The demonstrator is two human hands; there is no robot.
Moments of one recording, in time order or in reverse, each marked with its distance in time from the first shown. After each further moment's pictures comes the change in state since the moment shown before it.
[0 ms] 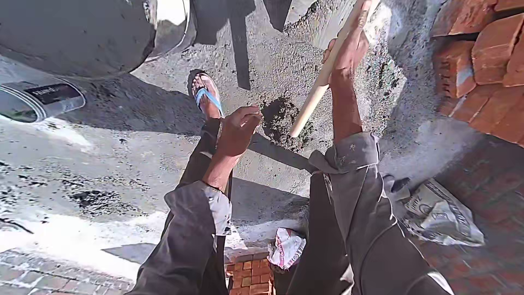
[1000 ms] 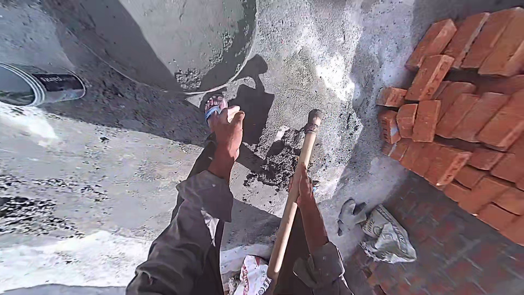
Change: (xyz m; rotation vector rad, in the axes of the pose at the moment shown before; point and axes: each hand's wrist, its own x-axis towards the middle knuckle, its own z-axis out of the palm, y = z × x) left_hand 0.011 0.020 -0.067 -0.252 0.435 0.040; right_hand -0.289 0.011 -0.061 -0.200 0.034 0.787
